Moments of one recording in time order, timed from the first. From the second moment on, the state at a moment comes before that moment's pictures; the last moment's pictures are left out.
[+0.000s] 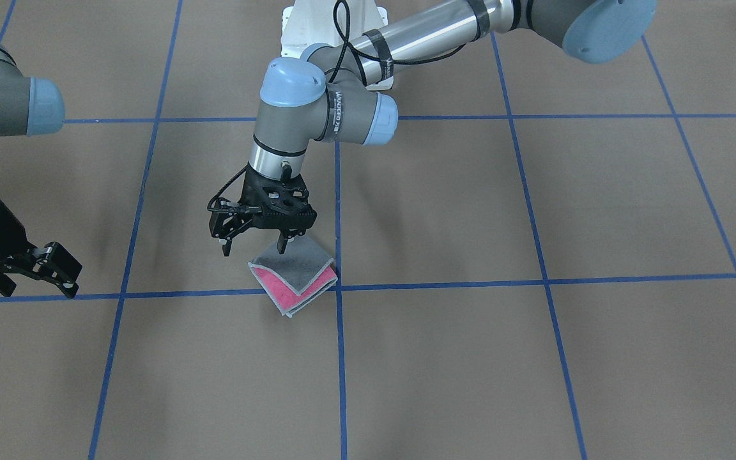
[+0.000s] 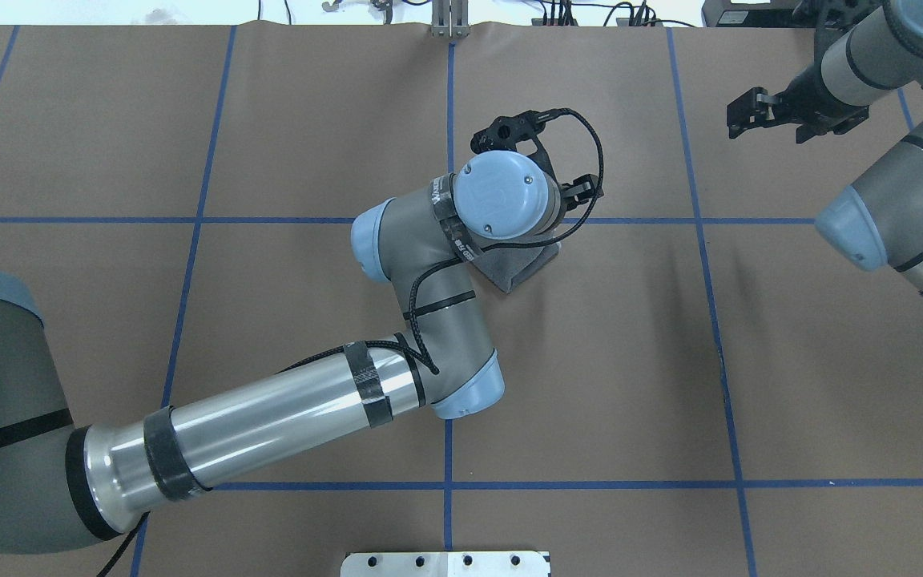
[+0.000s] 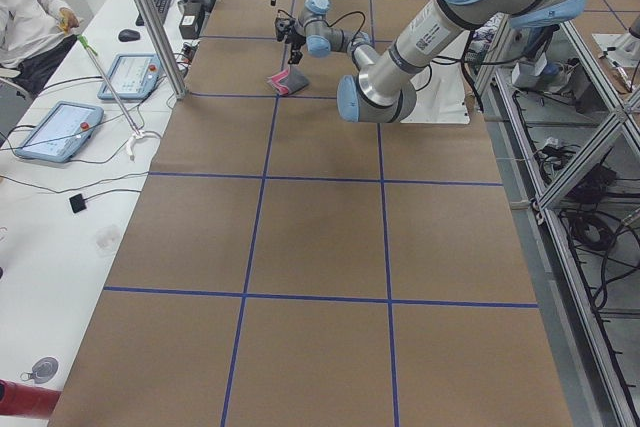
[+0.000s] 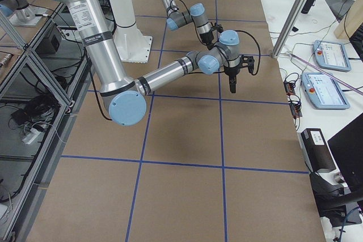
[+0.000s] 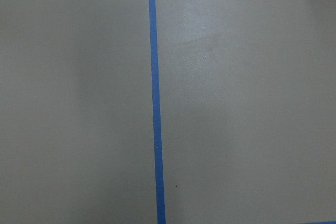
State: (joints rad) left arm -0.50 -2.69 -1.08 -2.12 -1.58 -1.54; right arm 1.06 -1.20 1.64 -1.33 2.05 0.86
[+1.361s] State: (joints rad) left arm -1.02 -2.17 -1.76 -1.28 -2.06 -0.40; right arm 1.42 -1.27 1.62 -1.71 2.20 0.03
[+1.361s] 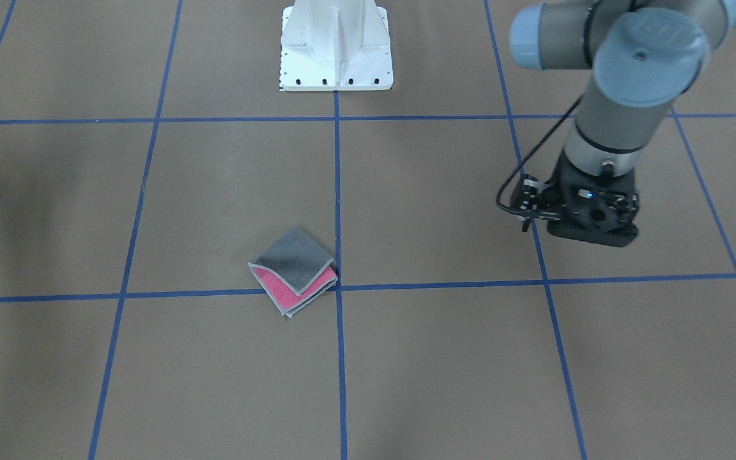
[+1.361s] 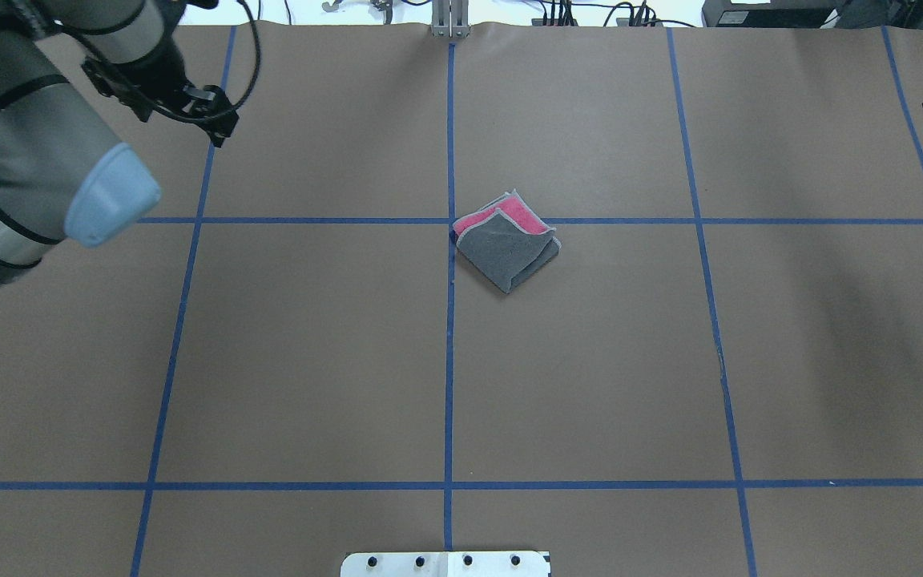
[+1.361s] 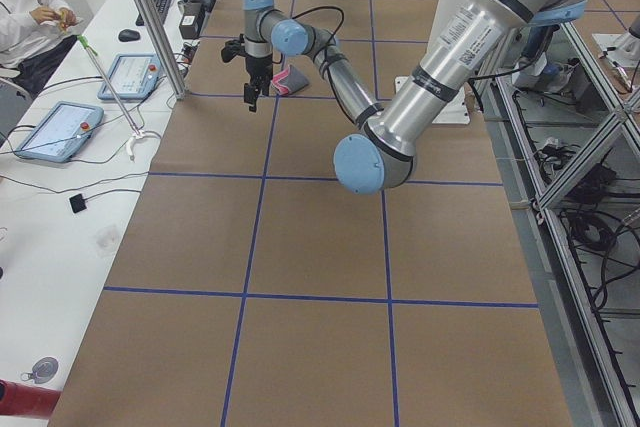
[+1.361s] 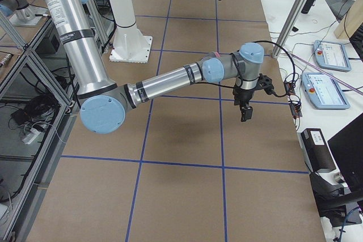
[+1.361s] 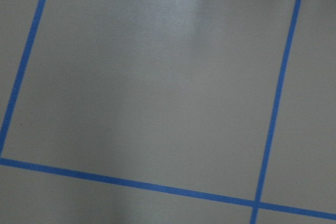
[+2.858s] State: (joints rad) left arm -1.60 -1.58 -1.72 -1.32 -2.29 0.25; right arm 1.63 -1.63 1.72 -1.71 2.25 -0.11
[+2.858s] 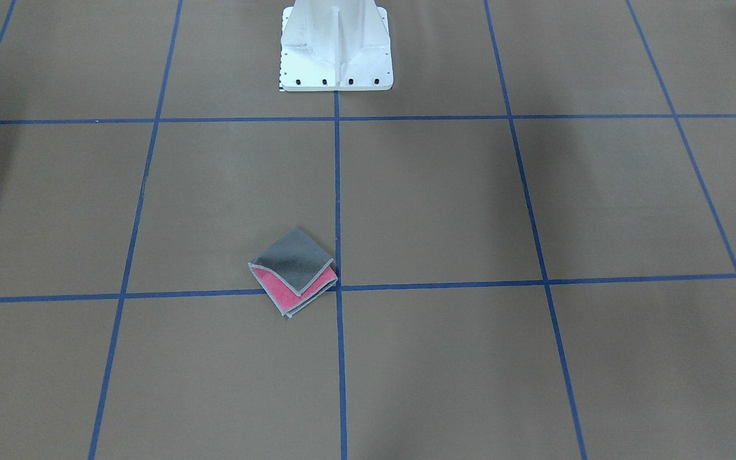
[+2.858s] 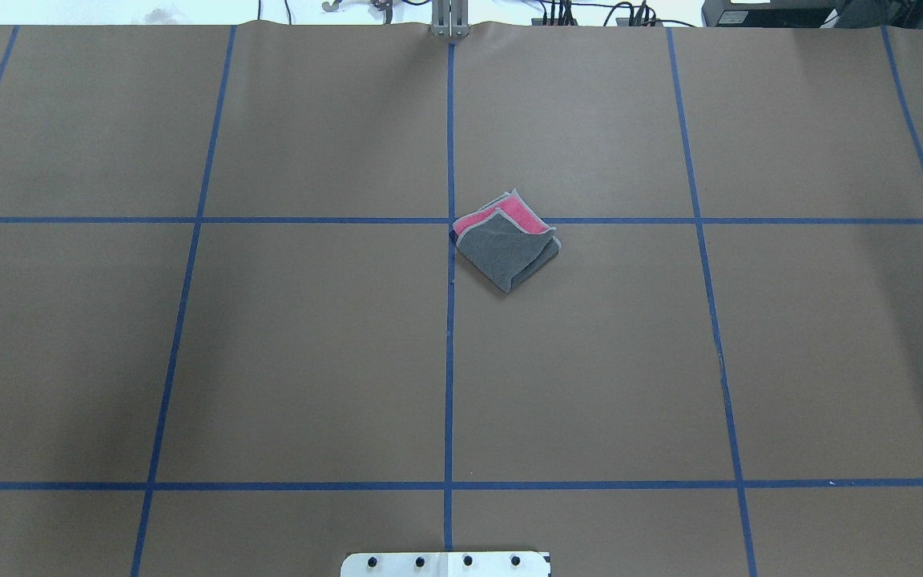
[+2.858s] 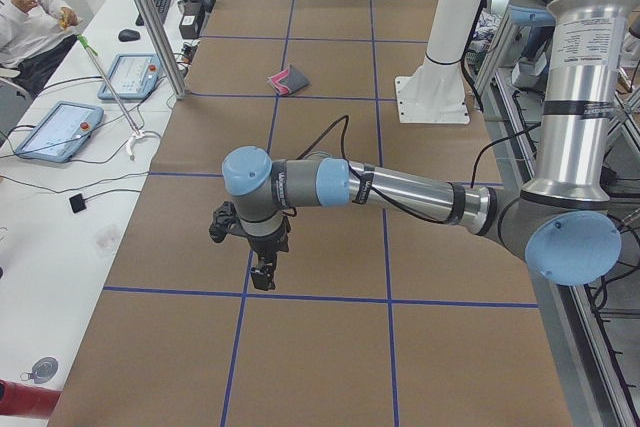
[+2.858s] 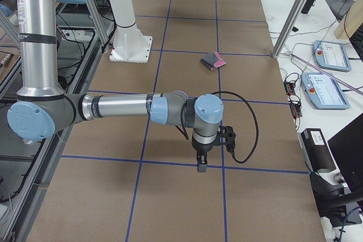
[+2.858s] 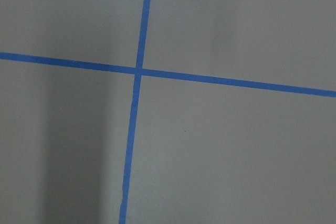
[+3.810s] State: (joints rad) left arm -1.61 -1.55 -1.69 -1.36 -2.36 0.25; right arm 1.58 -1.64 1.72 -1.63 2.26 -0.03
